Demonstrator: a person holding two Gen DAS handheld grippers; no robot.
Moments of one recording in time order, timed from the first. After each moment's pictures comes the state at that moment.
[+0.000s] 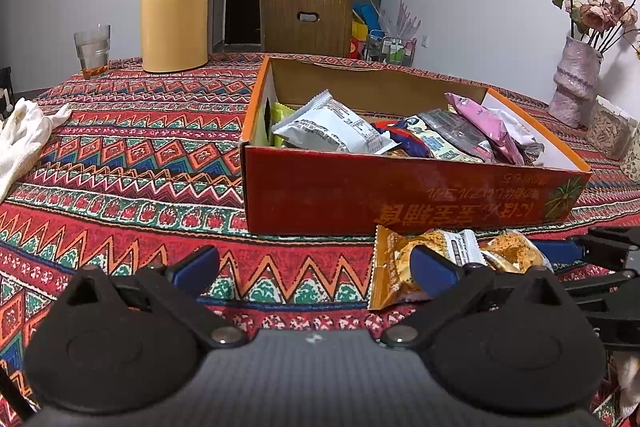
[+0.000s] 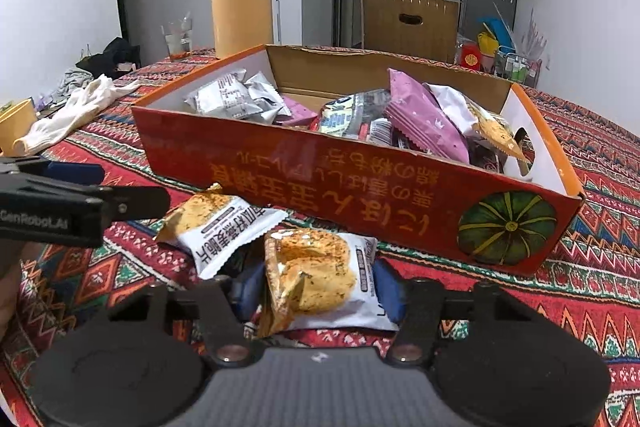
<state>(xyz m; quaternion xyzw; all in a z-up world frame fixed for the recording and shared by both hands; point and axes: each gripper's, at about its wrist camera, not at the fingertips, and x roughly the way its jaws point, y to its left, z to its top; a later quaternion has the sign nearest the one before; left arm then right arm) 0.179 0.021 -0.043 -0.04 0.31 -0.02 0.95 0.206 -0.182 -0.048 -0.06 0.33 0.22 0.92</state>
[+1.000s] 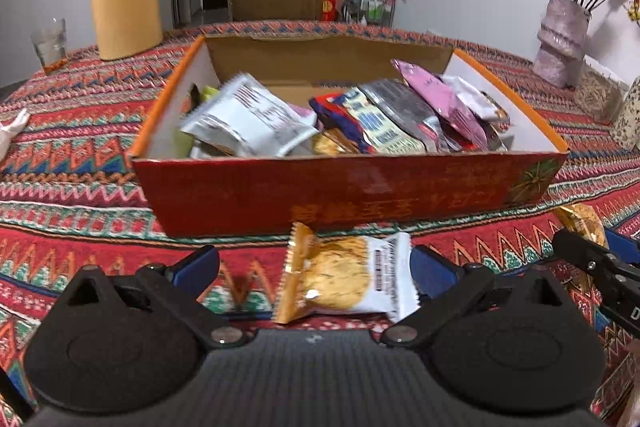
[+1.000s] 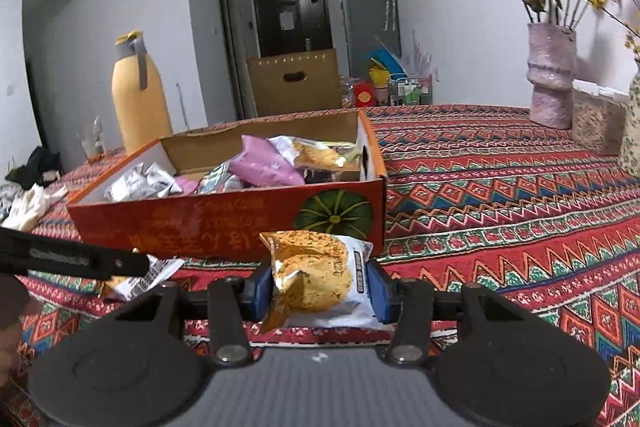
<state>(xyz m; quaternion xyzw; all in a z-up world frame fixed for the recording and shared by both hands) 0.210 -0.038 -0.035 -0.01 0.38 -0.04 0.92 0.157 -0.264 -0.038 0.06 0.24 0.08 0.96</state>
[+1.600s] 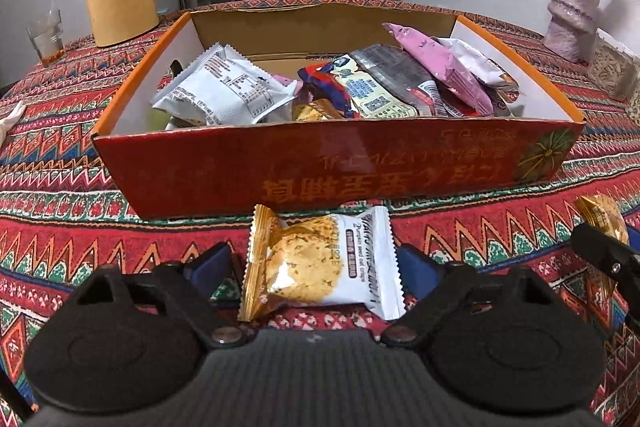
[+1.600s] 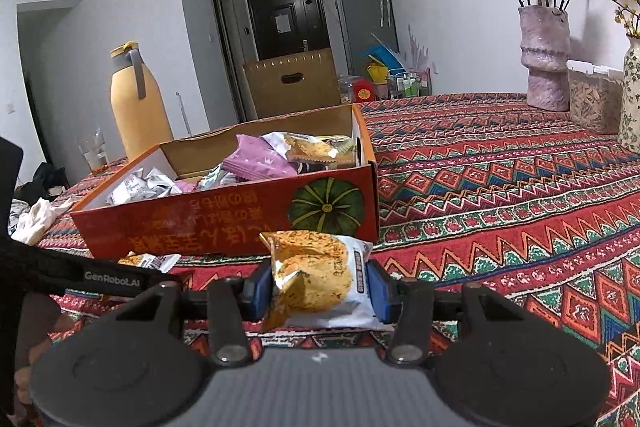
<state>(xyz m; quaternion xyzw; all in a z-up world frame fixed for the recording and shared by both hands) 0.217 -0.058 -0.051 0.00 0.40 -0.03 0.92 0.152 -0.269 -0.046 0.08 0.25 0.09 0.96</state>
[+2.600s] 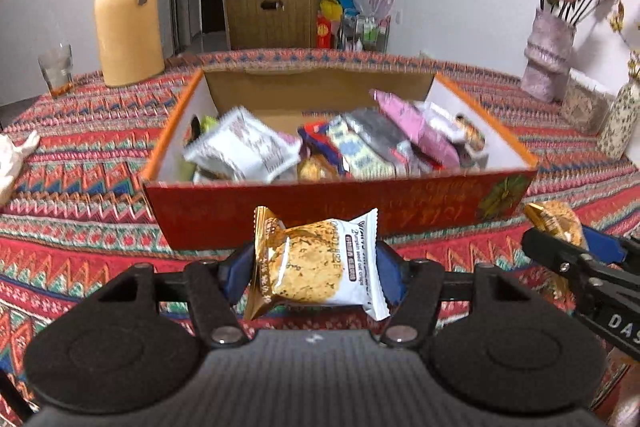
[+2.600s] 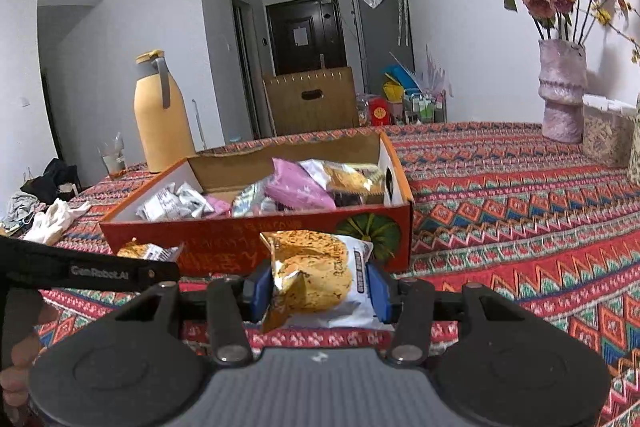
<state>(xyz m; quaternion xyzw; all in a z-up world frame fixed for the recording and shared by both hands) 0.182 -0.042 -0.007 -0.01 0.33 -0.04 0.94 0.144 -0.246 -0.017 0.06 0.22 0.10 0.97</state>
